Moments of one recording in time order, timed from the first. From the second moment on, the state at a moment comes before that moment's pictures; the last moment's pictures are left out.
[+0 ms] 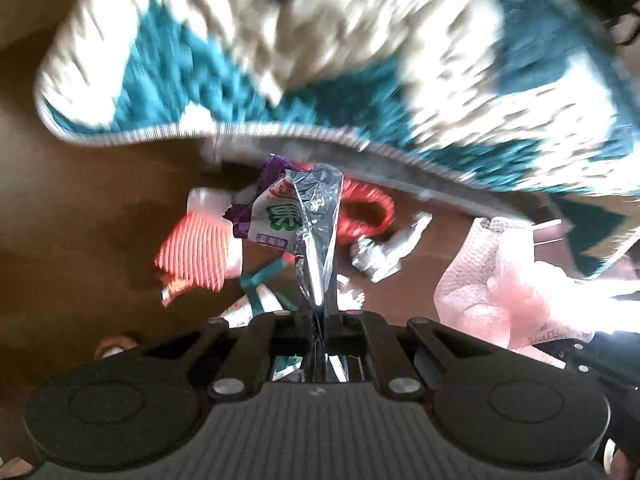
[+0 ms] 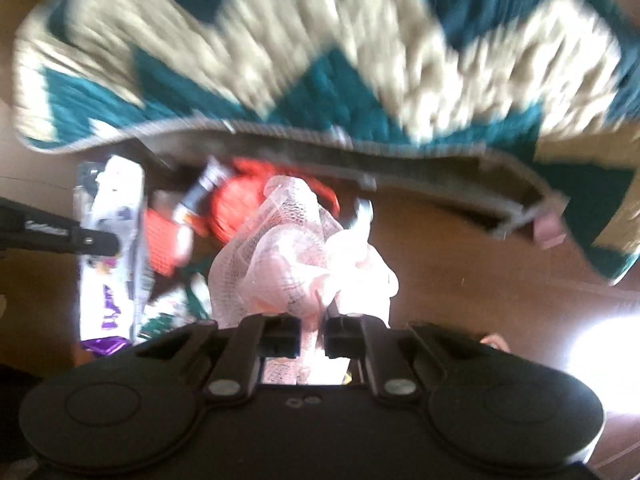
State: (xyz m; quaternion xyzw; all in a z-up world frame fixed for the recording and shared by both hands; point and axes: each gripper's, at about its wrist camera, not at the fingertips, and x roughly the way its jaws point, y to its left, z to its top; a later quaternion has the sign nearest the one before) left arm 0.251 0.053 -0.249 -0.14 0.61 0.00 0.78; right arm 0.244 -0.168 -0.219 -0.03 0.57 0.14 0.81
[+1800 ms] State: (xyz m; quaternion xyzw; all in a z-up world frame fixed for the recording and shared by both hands) left arm 0.410 0.046 0.138 0.01 0.33 -0.03 0.94; right arm 0.394 -0.088 0.164 -0.07 0.28 0.18 0.94
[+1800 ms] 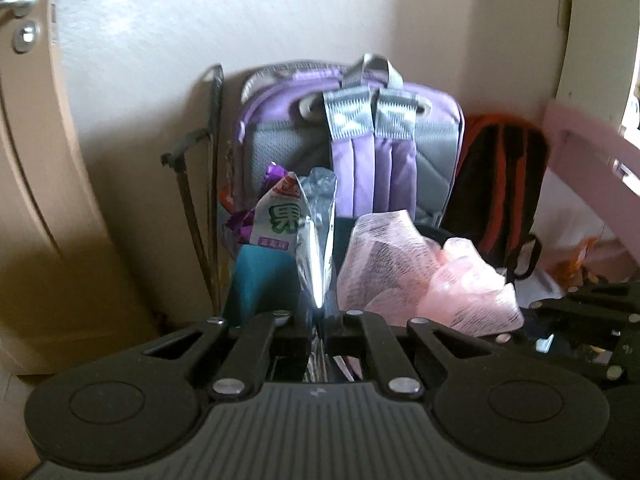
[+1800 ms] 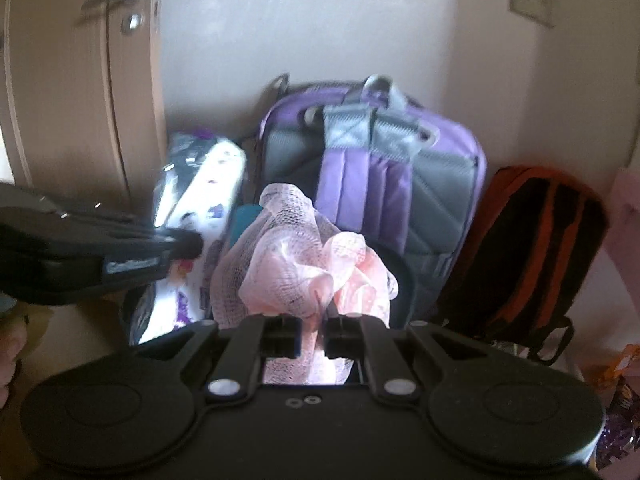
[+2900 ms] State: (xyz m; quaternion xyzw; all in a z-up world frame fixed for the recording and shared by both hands) left arm 0.417 0.041 0.114 0.03 0.37 -0.02 0.93; right arm 0.389 -0.089 0.152 -0.09 0.30 0.20 0.93
